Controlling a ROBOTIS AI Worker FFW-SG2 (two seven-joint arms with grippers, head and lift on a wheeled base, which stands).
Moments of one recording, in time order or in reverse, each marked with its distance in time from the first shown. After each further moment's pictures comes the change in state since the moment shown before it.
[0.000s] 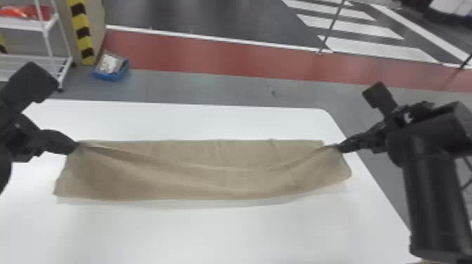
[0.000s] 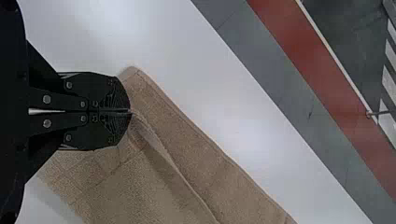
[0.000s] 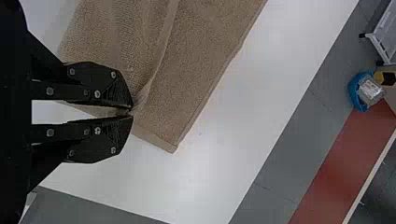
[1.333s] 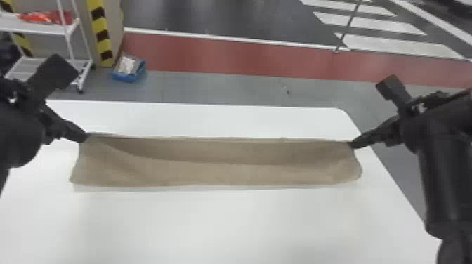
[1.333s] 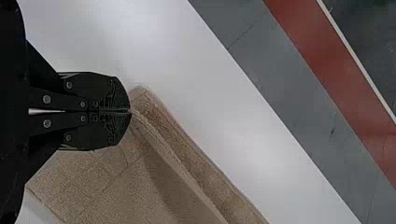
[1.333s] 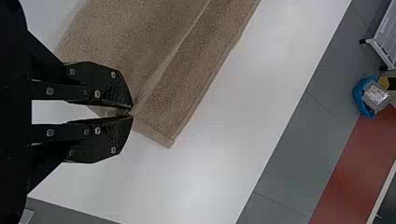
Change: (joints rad) left arm -0.177 -0.003 -0.001 0.279 -0.009 -0.018 0.045; right arm -0.160 0.004 0.013 0.239 0.038 -0.045 0.000
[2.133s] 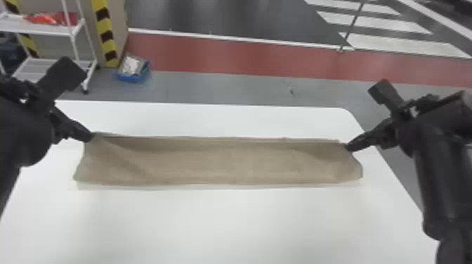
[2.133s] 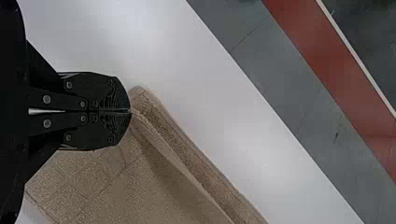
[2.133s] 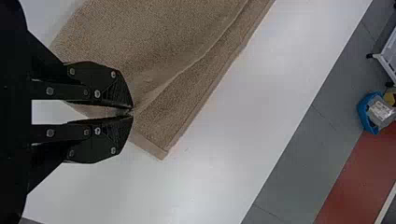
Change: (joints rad) left arm -0.014 -0.001 -0.014 0.032 0.005 -0.006 0.034; right arm -0.016 0.026 -0.003 0.073 0.021 -0.088 -0.042
